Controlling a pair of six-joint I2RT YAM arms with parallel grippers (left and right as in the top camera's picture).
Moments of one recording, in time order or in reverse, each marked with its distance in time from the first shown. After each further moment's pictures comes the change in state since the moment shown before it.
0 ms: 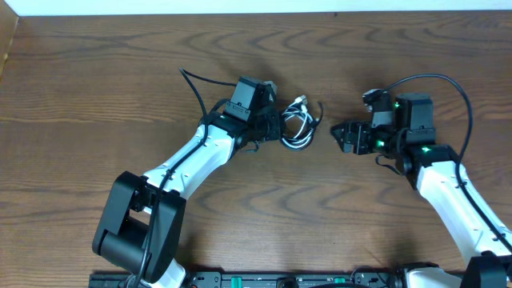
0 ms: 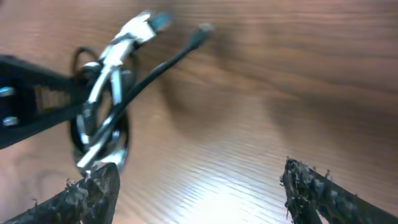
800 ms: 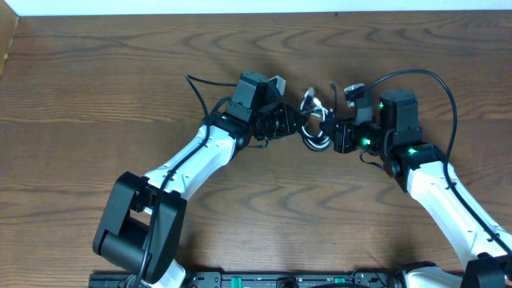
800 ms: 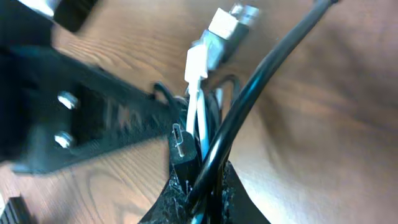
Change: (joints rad) left arm -0.007 0.000 0.000 0.127 0.179 -0.170; right arm 0.087 0.001 0.006 0.076 -0.068 0.074
